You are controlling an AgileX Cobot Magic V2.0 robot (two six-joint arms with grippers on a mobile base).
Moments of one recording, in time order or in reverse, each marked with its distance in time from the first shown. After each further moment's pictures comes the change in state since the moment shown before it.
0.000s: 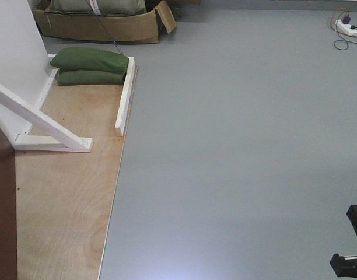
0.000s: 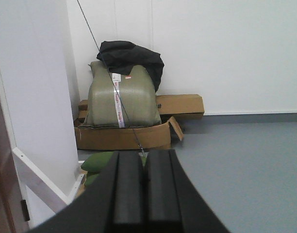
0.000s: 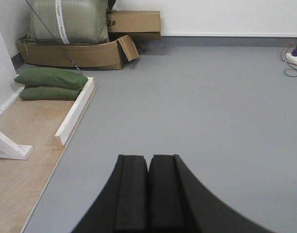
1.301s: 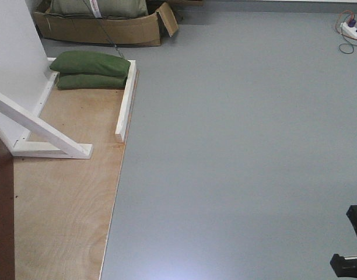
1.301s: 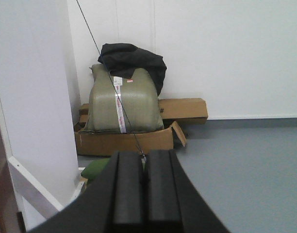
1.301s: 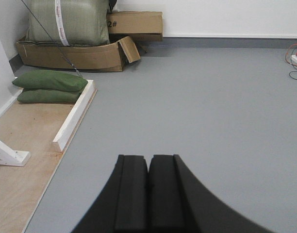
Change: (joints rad) left arm 0.000 0.000 -0.001 0.000 -0.026 0.000; right arm 0.000 0.000 0.000 0.000 0.000 0.000
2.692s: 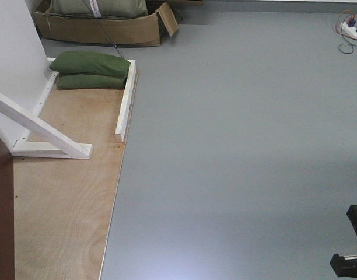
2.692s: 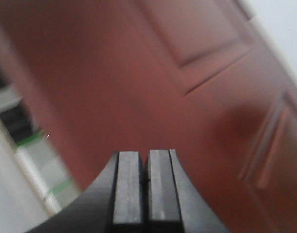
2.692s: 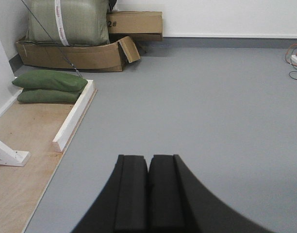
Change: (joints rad) left arm 0.261 0.575 -1.359 1.104 0.796 -0.261; right arm 0.000 0.000 0.000 0.000 0.000 0.000
